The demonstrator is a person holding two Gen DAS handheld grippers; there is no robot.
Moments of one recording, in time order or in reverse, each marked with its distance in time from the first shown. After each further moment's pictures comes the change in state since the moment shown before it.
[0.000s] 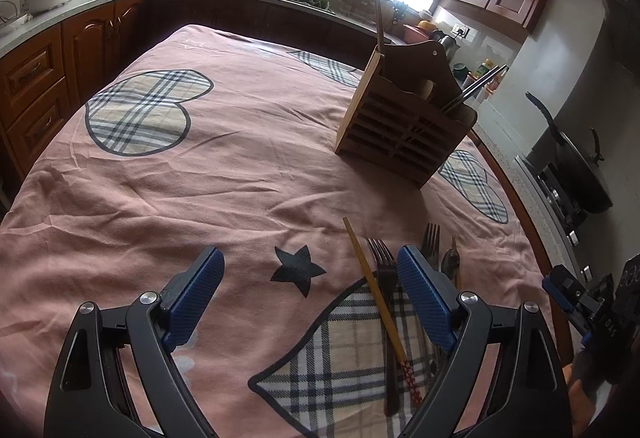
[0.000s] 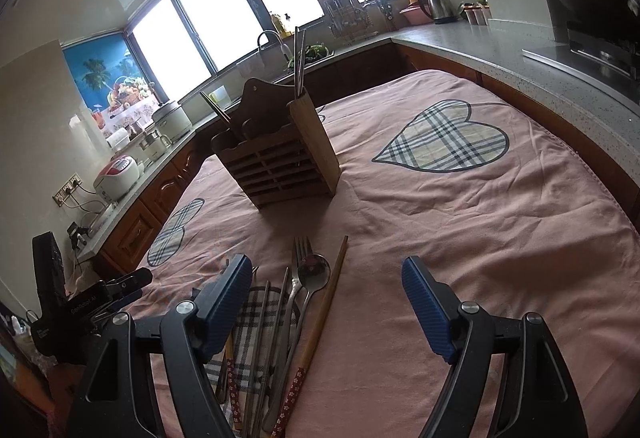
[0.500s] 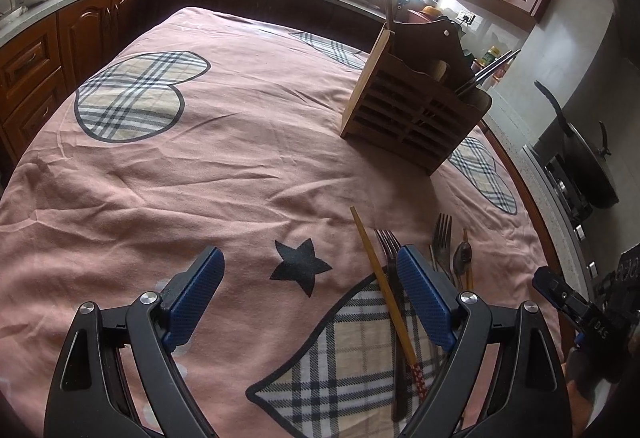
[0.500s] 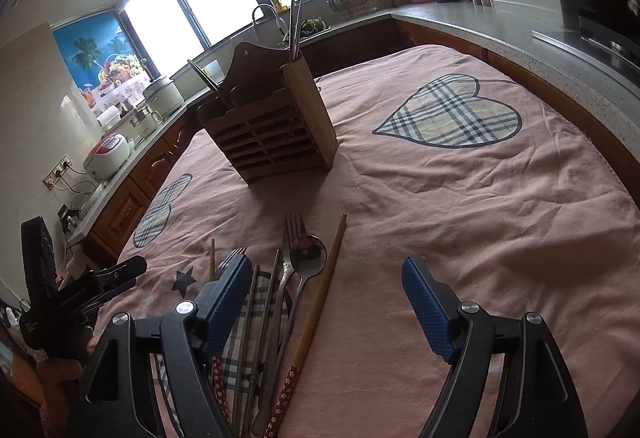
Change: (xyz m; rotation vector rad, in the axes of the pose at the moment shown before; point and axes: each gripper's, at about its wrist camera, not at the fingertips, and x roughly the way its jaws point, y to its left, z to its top) left arm 0.024 0.001 0.001 -0.001 0.063 0.006; right arm 0.032 0.002 -0.003 -0.016 0.100 -0.030
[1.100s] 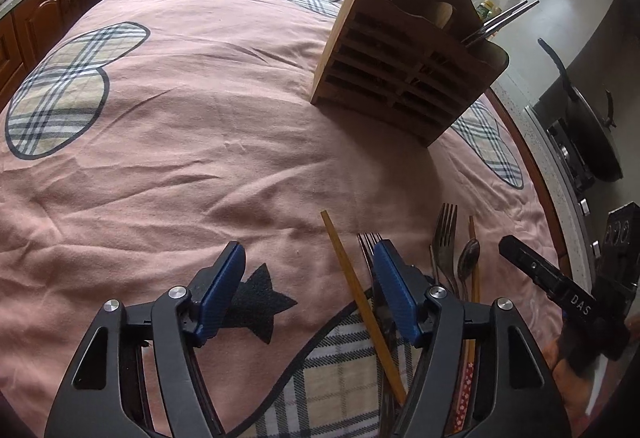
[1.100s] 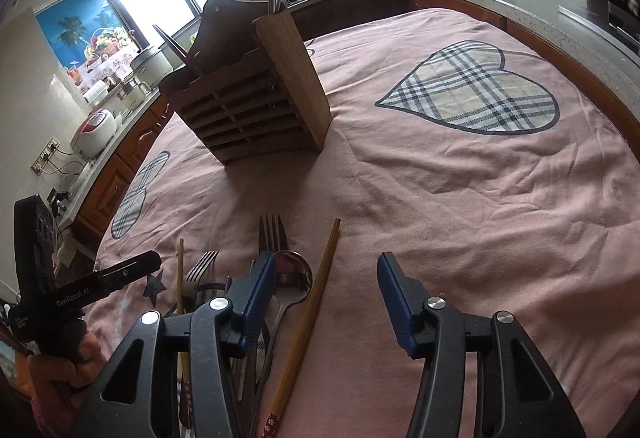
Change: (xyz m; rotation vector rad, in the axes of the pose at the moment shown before) left arm 0.066 -0.024 0.029 0.070 0.196 -0.041; right arm 0.062 -0.008 0.025 -0.009 0.146 -0.014
